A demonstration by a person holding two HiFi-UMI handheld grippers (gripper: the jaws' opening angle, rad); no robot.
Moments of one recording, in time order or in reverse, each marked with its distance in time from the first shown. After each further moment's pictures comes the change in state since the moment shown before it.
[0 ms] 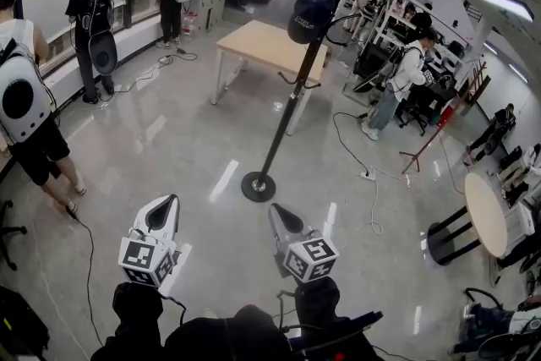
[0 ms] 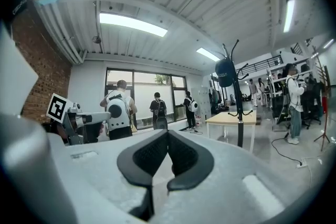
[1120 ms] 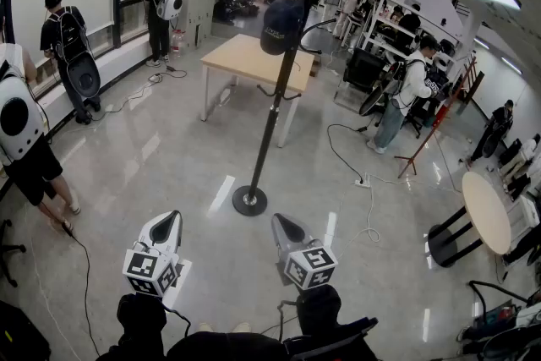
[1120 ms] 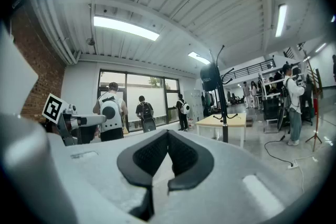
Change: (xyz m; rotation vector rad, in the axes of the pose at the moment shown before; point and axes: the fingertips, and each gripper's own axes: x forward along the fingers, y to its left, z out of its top) left arm 0.043 -0.053 -0.015 -0.045 0.045 -0.044; right arm -0.027 -0.069 0.003 0.009 -0.017 -0.070
